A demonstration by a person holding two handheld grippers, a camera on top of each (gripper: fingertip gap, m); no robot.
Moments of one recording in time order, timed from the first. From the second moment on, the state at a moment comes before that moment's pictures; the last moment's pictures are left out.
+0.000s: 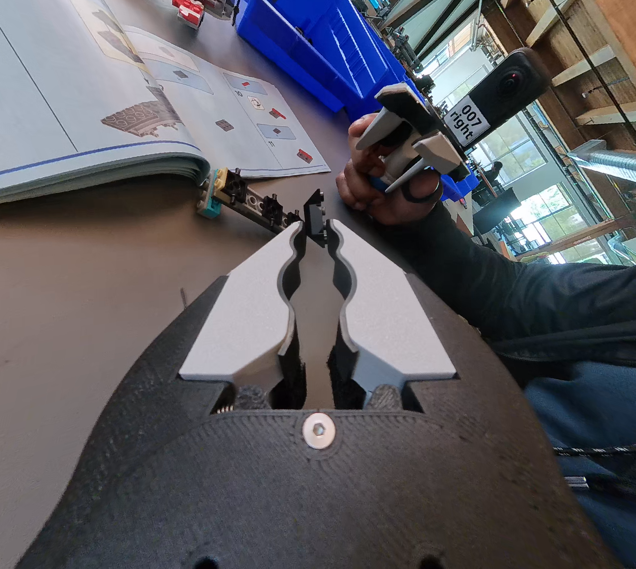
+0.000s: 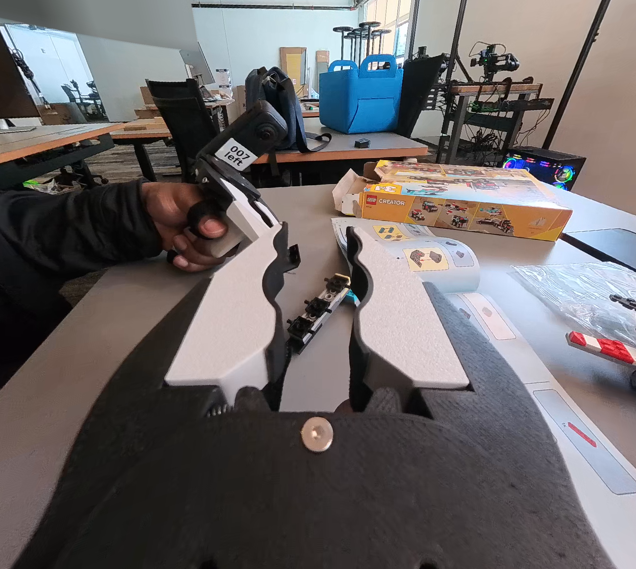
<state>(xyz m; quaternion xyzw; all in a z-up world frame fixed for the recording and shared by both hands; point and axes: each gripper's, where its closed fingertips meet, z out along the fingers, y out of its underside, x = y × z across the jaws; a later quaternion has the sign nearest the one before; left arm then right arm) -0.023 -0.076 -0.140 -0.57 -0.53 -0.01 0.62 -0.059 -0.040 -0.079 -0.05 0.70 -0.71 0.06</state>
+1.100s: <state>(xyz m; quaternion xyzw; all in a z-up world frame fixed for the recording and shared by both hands) -0.024 -0.077 -0.139 -0.57 -0.53 -0.02 0.63 -0.063 -0.045 -0.084 -0.03 0.71 -0.70 0.06</state>
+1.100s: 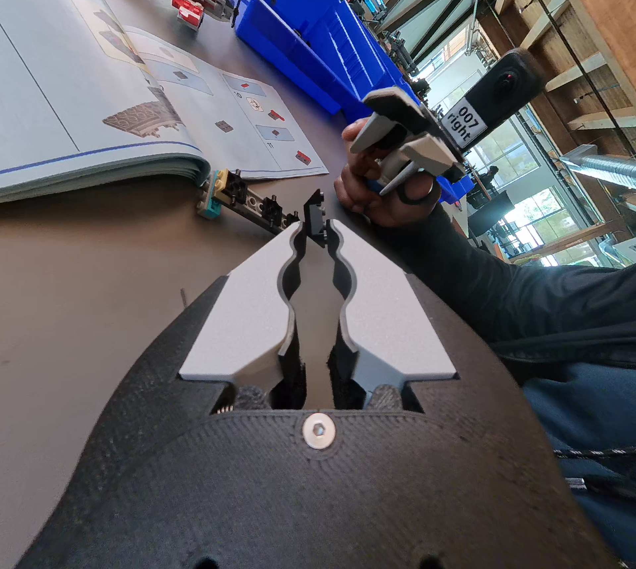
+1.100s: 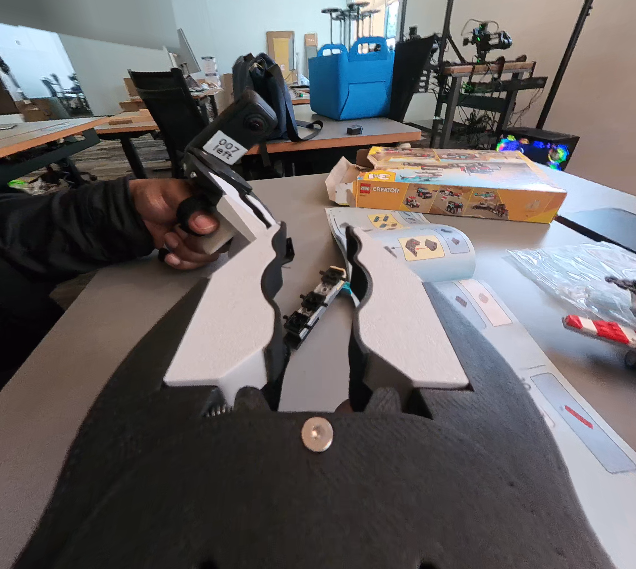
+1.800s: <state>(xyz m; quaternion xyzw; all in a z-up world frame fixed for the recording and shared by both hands) -0.022 -0.113 -0.119 -0.48 -0.55 0.00 0.68 -0.058 -0.069 -0.175 0.14 0.88 -0.45 -0.01</state>
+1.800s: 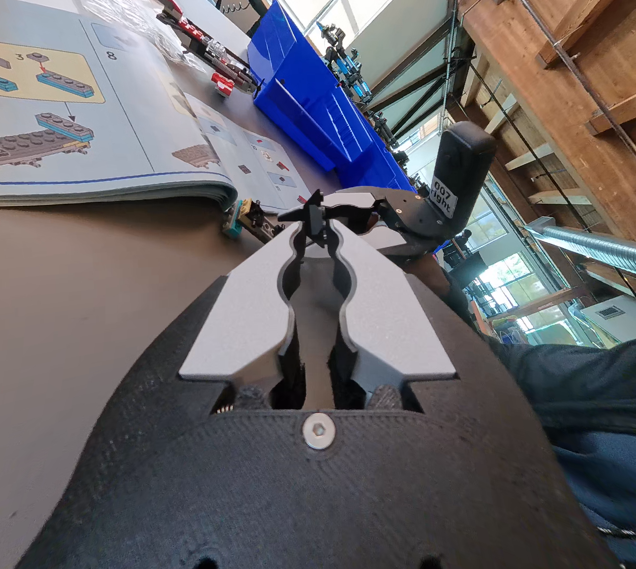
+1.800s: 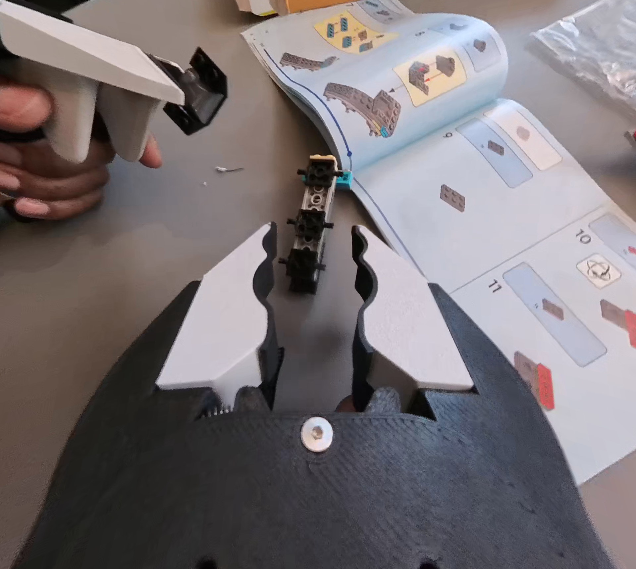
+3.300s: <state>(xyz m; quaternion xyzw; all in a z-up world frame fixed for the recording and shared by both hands) -0.018 -0.117 -0.114 -0.48 -0.55 0.00 0.68 0.003 -0.043 -0.154 -0.11 0.89 -0.42 -0.13</state>
